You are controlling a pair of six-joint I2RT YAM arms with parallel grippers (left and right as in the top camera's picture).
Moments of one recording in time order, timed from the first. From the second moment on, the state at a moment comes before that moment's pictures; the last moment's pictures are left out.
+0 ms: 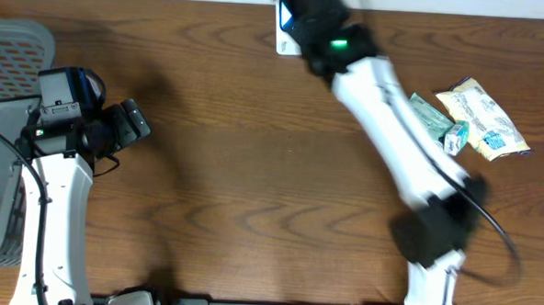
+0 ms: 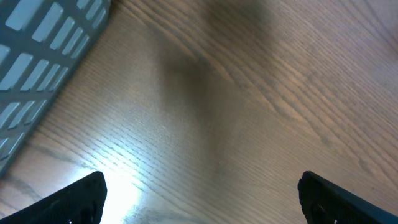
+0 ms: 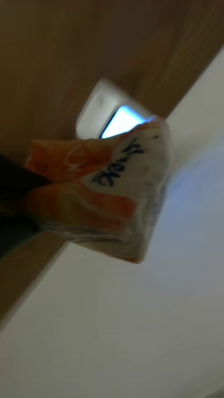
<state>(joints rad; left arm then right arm) 0.24 1.34 1.16 -0.89 0.07 -0.35 0.52 2.01 2.14 -0.75 0.40 -0.37</state>
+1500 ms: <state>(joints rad) 0.24 1.34 1.16 -0.89 0.07 -0.35 -0.05 1.54 1.59 -1.27 0.12 0.30</state>
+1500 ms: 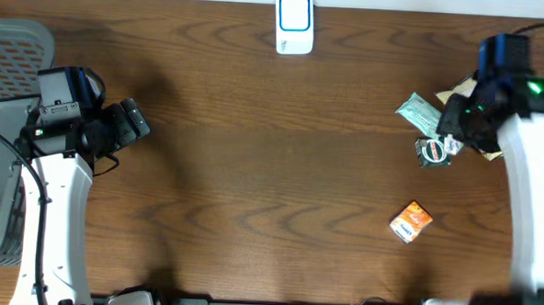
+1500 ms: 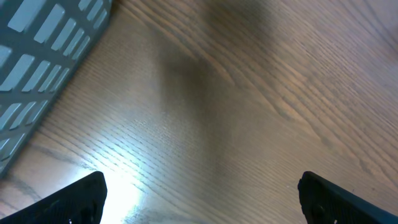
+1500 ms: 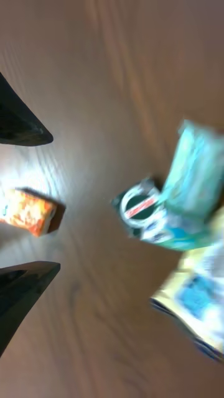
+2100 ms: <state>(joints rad) 0.24 1.34 1.16 -0.89 0.07 -0.35 0.00 0.55 1.63 -1.48 0.25 0.28</state>
